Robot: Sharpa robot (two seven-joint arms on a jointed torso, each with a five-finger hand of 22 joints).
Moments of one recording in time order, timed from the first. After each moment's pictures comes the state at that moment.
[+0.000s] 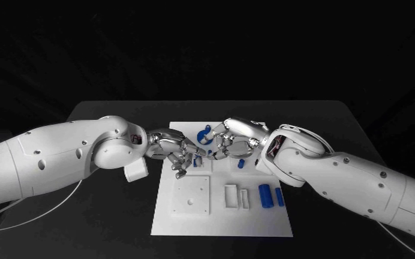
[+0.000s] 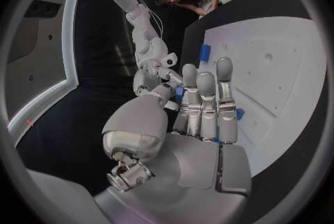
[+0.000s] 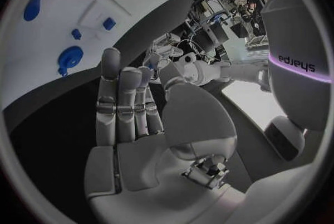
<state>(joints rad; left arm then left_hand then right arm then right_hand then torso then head) 1.37 -0.86 -0.17 1.48 -0.39 0.38 -0.13 0.99 0.22 0.23 -0.03 0.56 0.85 0.05 0.64 0.57 1.13 -0.02 0.83 0.60 1.13 -0.07 1.27 0.53 0.03 1.18 -0.09 0.38 1.31 1.03 -0.66 0.19 1.50 -1.45 -0.19 0.21 1.26 -0.01 0.01 -0.28 0.48 1.02 0.11 0.06 0.06 1.21 -0.01 0.82 0.76 1.42 -0.08 0.81 0.95 0.08 1.43 -0.10 0.19 1.14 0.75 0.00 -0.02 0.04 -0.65</state>
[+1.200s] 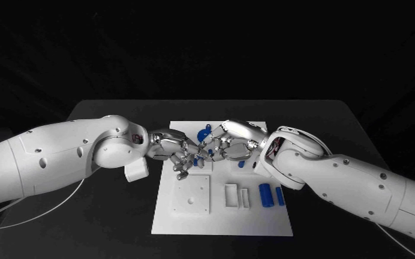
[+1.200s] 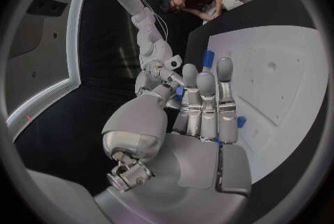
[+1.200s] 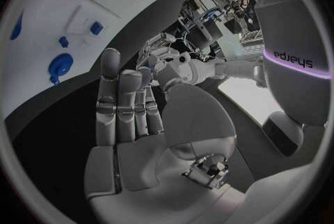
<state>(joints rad) 1.37 -0.86 -0.17 1.49 -0.36 0.42 -0.12 0.98 0.22 0.24 -0.04 0.56 0.85 0.05 0.63 0.57 1.13 -0.02 0.83 0.60 1.13 -0.07 1.27 0.53 0.03 1.18 -0.08 0.38 1.31 1.02 -0.66 0.19 1.52 -1.41 -0.18 0.23 1.27 0.03 0.12 -0.28 0.33 1.11 0.09 0.06 0.06 1.21 -0.01 0.83 0.78 1.42 -0.08 0.83 0.98 0.08 1.44 -0.10 0.18 1.19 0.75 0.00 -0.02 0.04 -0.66</state>
